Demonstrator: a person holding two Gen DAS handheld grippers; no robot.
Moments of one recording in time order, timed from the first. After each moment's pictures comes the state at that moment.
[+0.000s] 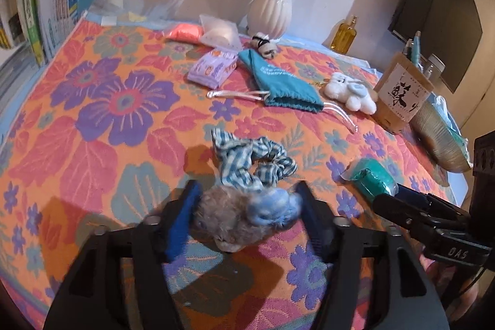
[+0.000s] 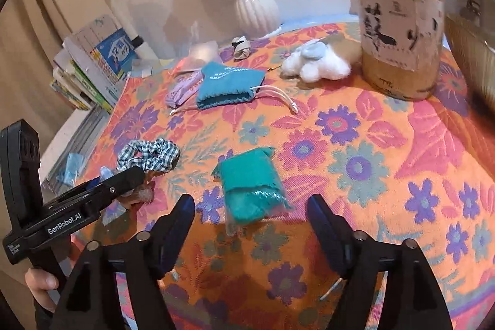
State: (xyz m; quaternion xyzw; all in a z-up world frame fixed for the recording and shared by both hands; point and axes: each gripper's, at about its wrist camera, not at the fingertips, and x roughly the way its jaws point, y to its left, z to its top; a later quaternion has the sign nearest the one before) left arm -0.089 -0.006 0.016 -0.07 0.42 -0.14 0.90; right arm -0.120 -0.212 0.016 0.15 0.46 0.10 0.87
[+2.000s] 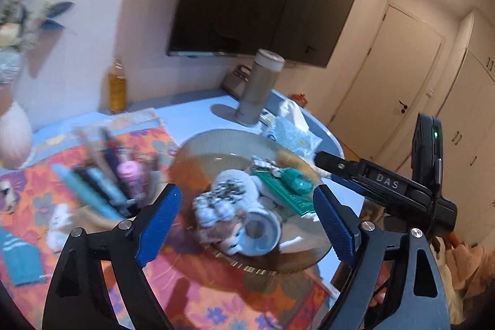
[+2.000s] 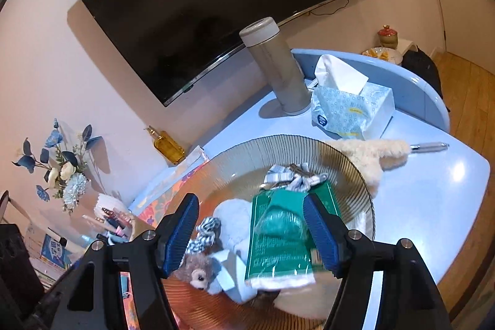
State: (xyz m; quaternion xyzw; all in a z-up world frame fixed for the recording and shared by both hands) left arm -0.044 -0.313 0.161 -0.01 0.33 -0.43 0.84; right arm -0.172 -0.540 0.129 0.34 0.31 -0.19 0.87
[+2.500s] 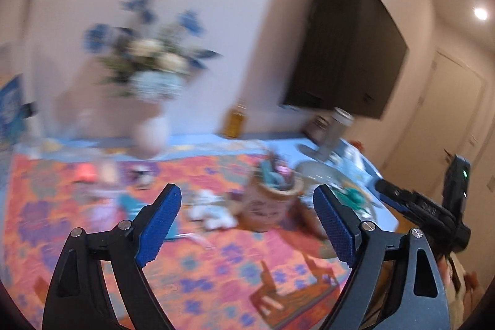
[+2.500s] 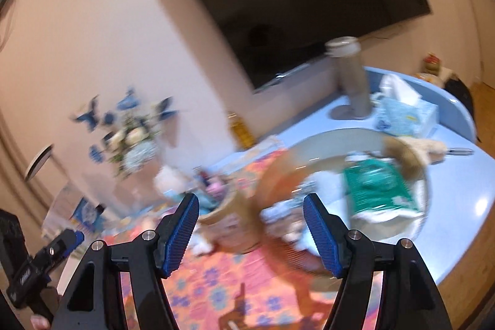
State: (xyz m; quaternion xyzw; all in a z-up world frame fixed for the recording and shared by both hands) left arm -0.092 -0.095 0.212 -0.07 0.28 -0.27 0.92; right arm -0.181 -0.404 0.184 0.28 0.27 -0.08 0.92
